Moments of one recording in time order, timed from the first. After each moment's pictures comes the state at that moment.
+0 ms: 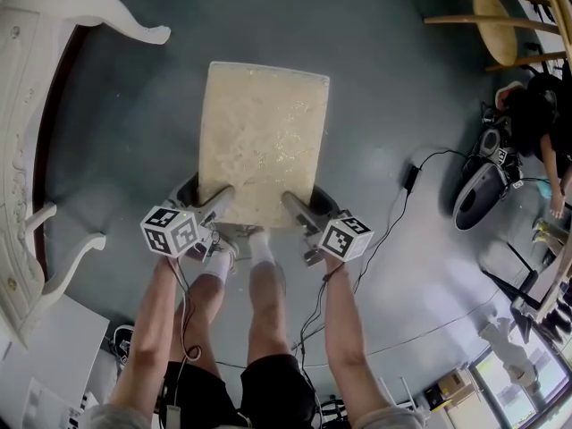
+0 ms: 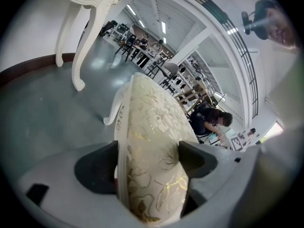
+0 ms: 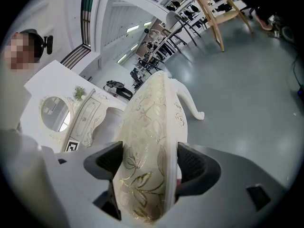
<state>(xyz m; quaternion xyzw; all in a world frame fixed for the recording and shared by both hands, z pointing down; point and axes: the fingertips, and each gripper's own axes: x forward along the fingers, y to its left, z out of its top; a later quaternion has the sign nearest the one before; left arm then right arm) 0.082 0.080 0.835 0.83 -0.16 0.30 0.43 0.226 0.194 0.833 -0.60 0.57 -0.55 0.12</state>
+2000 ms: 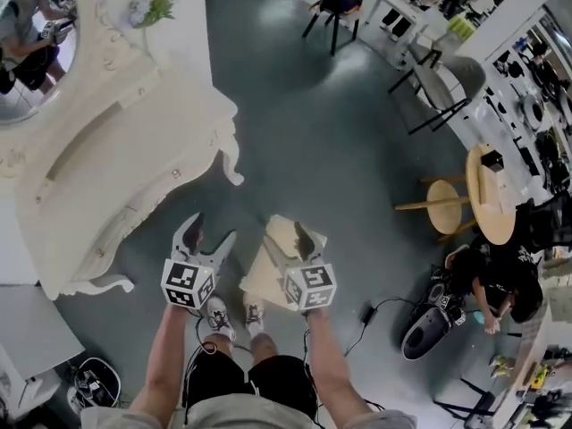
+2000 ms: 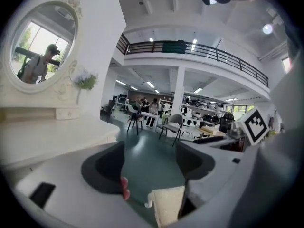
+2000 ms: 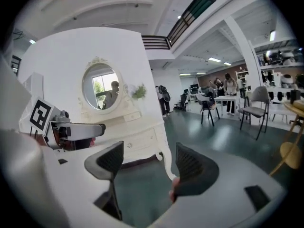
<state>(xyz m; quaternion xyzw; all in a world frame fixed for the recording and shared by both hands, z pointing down) -0.013 -0.079 0.325 0.91 -0.37 0.12 0.13 0.124 -0.035 0.349 -0.60 0.77 -0.21 -0.08</state>
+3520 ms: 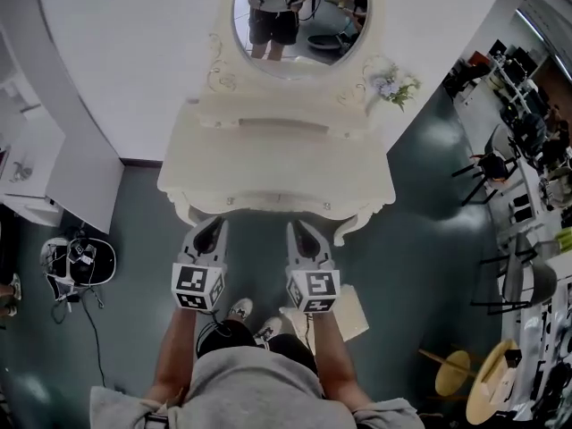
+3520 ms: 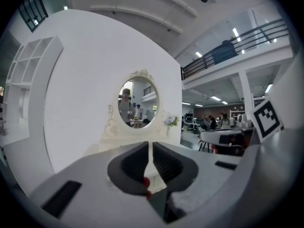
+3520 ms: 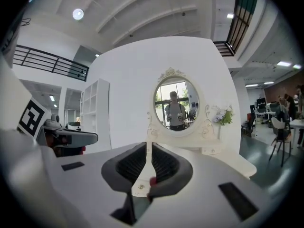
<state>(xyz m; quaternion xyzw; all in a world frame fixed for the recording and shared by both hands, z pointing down) -0.358 0.059 0.151 0.66 -0.75 0.05 0.07 -0.222 -0.025 0.147 -0.31 0.95 -0.05 -0.04</state>
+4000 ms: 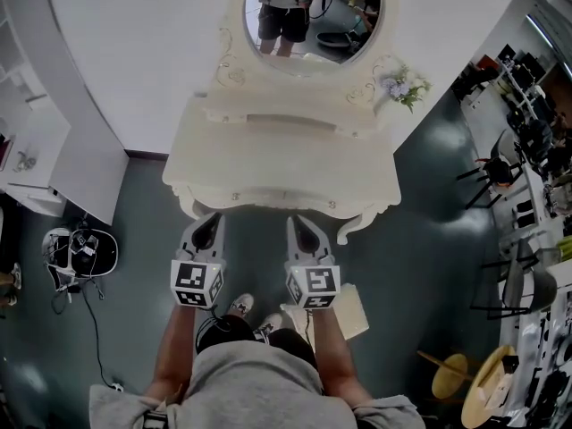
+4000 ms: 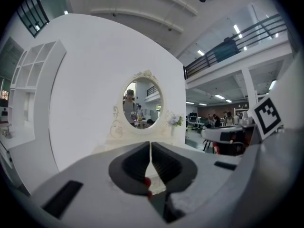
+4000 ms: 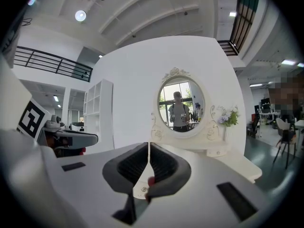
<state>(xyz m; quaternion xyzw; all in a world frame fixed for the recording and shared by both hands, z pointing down) -0.376 0.069 0.149 0.64 -0.76 0.05 0.07 -0.242 -0.021 0.142 -0.29 0.96 -0.04 -0.04</state>
